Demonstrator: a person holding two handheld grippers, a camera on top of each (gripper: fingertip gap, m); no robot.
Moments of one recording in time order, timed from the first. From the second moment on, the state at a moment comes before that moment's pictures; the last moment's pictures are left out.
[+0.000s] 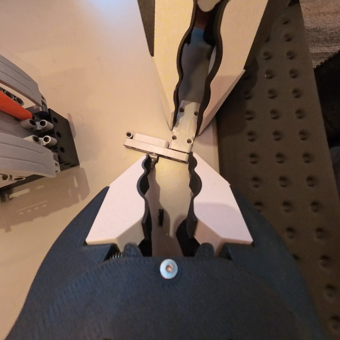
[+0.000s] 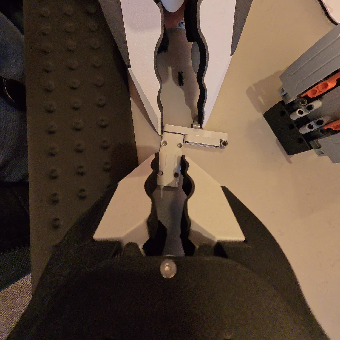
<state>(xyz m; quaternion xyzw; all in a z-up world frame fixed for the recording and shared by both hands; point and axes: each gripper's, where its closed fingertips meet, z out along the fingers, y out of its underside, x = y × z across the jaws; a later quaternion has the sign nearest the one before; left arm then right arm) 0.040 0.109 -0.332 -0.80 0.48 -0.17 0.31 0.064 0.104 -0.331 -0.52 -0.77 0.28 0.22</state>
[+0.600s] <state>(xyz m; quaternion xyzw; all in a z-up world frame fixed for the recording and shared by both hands) 0.037 0.099 -0.330 -0.79 0.49 -0.22 0.29 0.064 0.102 -0.330 -0.50 -0.79 0.31 0.21</state>
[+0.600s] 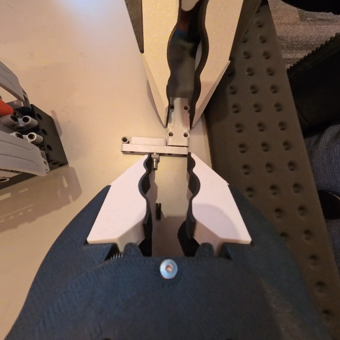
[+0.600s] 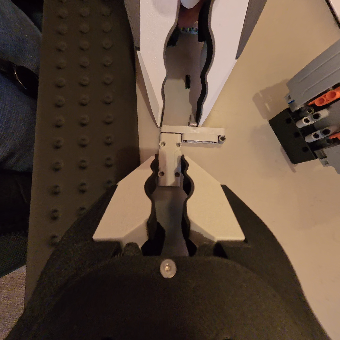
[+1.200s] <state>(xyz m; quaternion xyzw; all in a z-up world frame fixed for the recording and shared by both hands) 0.040 0.101 -0.331 -0.78 0.50 -0.21 0.30 0.063 0.101 -0.331 -0.48 -0.80 0.30 0.19</state>
